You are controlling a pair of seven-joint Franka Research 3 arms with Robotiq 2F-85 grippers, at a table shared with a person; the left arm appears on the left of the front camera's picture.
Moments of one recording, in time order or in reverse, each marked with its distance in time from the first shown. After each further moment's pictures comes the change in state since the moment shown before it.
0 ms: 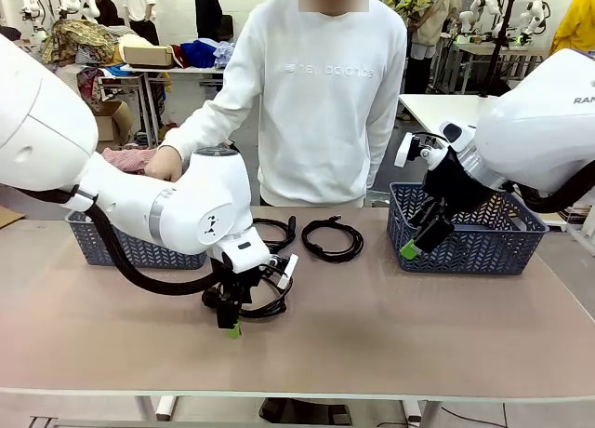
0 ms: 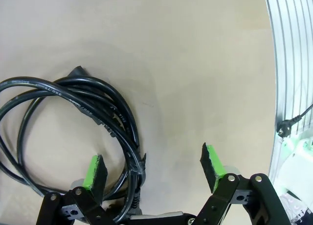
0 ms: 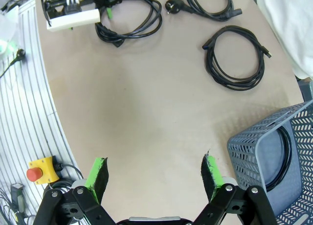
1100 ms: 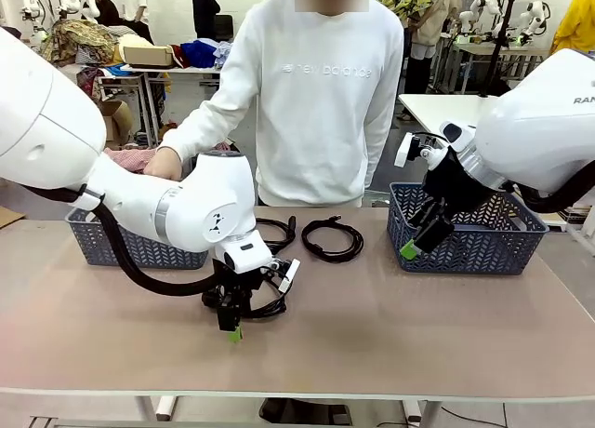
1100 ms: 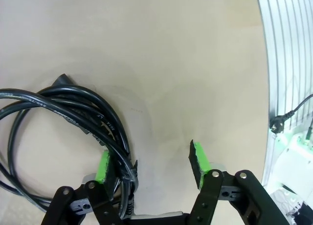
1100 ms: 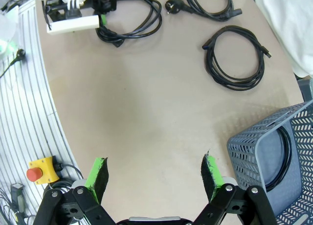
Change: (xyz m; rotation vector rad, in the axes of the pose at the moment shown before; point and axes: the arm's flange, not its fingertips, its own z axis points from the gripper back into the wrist) left arm 0.004 0.002 -0.005 -0.060 0.009 -0.022; right arm 0.000 0.000 0.000 0.000 0.000 0.000
